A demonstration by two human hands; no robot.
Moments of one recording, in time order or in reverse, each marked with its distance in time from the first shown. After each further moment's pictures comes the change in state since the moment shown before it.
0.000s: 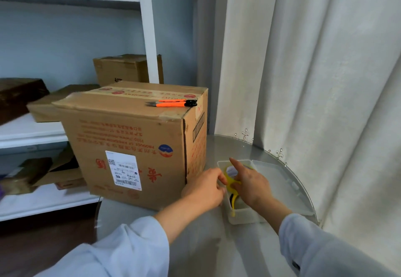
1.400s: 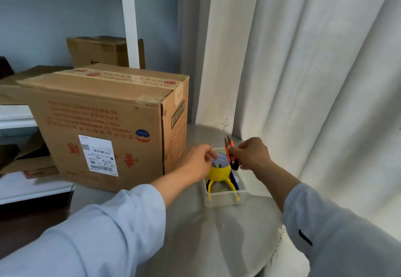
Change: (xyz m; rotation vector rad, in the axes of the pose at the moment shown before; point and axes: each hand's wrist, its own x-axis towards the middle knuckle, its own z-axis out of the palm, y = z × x) left_hand 0.030 0.017 0.009 -0.066 0.105 0.127; right_hand -0.009 0.012 -0.068 0.536 0.136 0.372
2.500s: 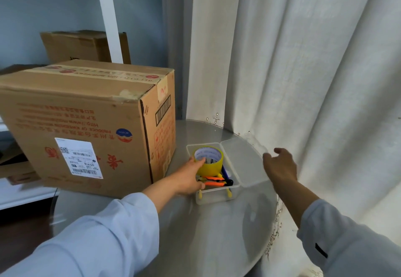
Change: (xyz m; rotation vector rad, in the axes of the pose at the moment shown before) left_hand 0.000 -0.020 0.025 0.161 -0.403 -0.083; right_hand 0.004 0.087 -0.022 0.168 0.289 0.280
